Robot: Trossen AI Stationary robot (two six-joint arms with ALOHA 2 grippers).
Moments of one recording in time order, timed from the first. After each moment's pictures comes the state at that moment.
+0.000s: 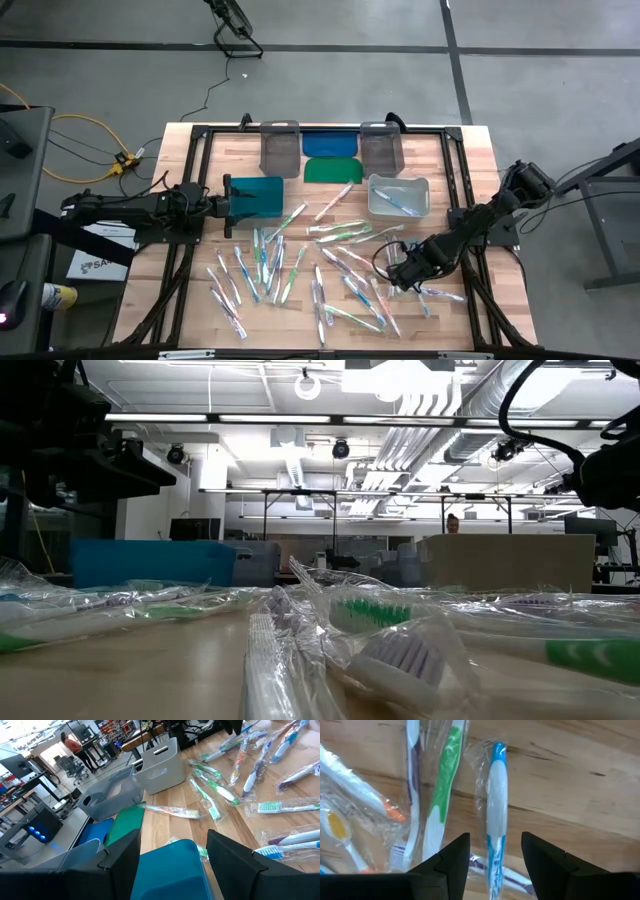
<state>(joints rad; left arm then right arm) 0.06 0.17 0.04 -0.02 -0.08 0.47 0.60 1.53 0.81 -0.76 -0.09 1.92</state>
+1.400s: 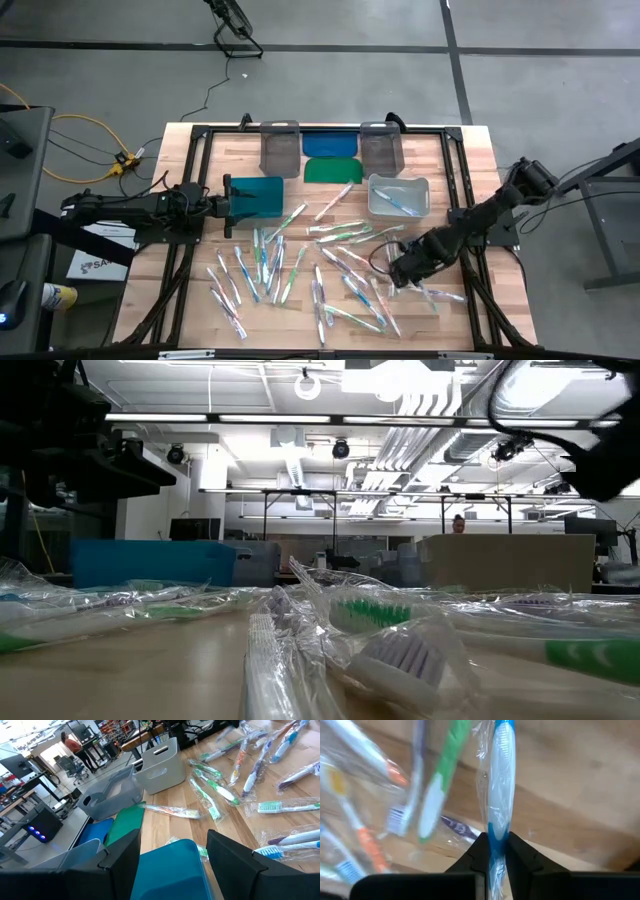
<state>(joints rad) 0.06 0.17 0.04 -0.03 -0.08 0.47 0.52 1.48 0.84 -0.83 -0.20 1.70</state>
